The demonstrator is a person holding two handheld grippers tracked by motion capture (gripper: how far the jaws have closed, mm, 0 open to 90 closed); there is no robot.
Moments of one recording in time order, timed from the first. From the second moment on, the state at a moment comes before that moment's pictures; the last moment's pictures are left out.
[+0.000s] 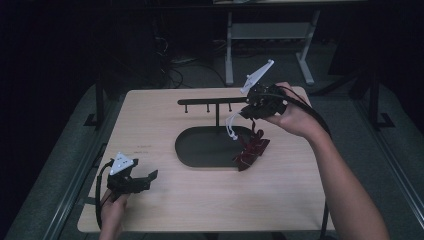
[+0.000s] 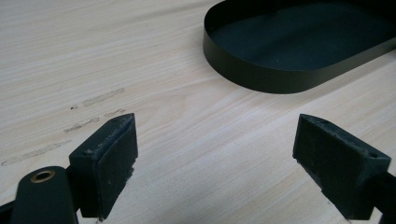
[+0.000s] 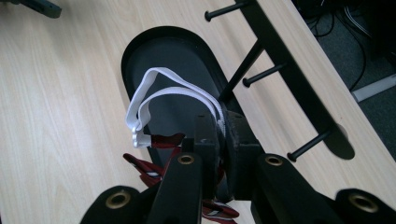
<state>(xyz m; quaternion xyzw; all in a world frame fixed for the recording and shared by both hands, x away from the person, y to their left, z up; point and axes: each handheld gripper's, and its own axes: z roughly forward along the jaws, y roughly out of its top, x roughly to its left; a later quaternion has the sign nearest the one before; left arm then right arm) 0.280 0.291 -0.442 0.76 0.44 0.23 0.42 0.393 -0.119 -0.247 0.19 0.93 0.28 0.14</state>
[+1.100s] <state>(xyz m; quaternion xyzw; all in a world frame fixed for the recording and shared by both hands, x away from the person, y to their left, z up) 0.280 0.292 -0.443 0.76 0.45 0.22 0.42 0.426 -0.092 -0.224 0.19 0.93 0.28 0.13</state>
